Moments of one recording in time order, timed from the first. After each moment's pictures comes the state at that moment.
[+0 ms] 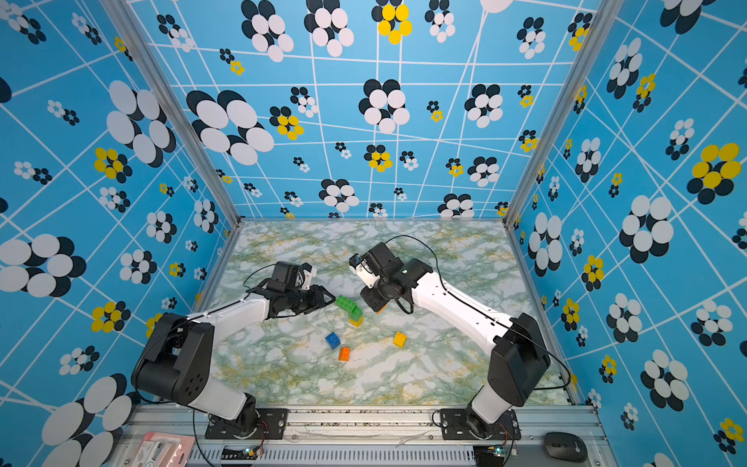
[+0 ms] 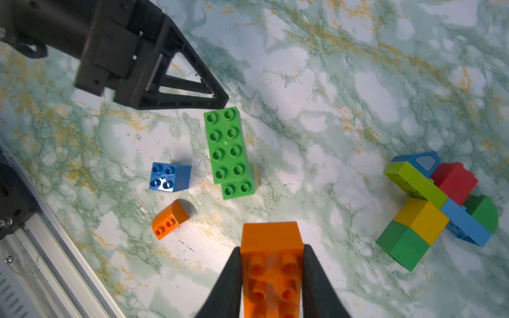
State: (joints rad) left arm -0.29 1.56 0.82 -0.17 0.51 -0.56; right arm 0.78 1.66 1.47 -0.85 -0.04 -0.12
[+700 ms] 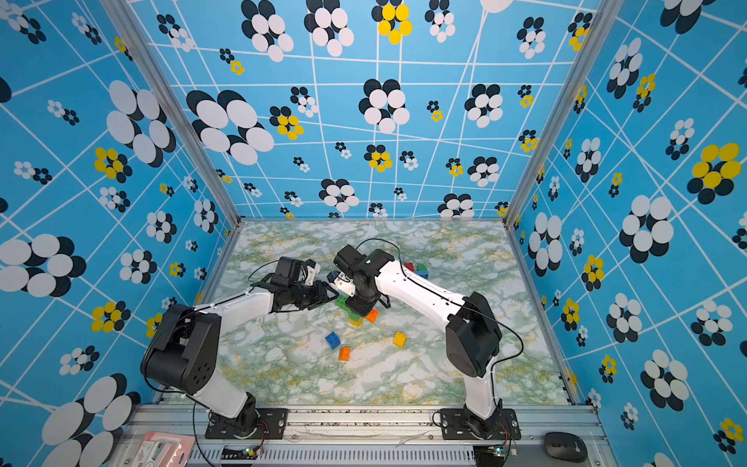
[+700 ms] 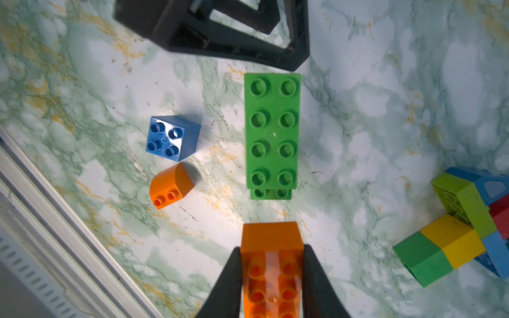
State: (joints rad) left arm -0.29 1.62 0.87 -0.17 0.55 -0.56; right arm 0.85 1.91 1.73 -1.13 -0.01 -0.22
